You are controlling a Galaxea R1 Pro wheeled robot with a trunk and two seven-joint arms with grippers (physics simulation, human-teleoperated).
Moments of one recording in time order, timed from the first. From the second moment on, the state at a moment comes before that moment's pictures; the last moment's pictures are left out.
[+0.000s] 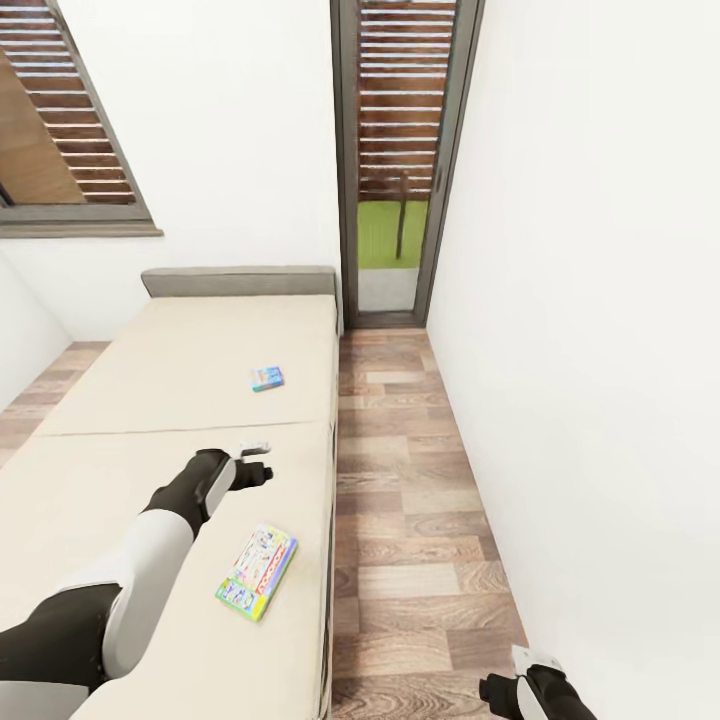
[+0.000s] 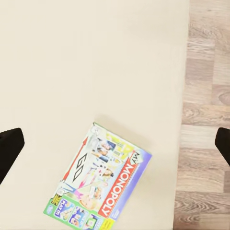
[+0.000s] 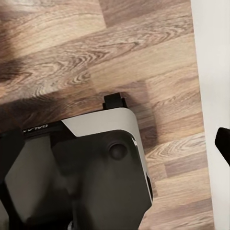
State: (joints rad) left arm -0.99 0.01 0.12 -0.45 0.00 0.62 0.02; right arm -0.35 -0.01 -0.11 -0.60 -0.16 0.52 -0.14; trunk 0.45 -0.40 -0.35
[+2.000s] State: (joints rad) left arm -1.07 0.06 0.13 -0.39 0.00 0.63 0.02; right arm -0.35 -0.01 -0.10 -0.60 -0.16 0.52 -0.14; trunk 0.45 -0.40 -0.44
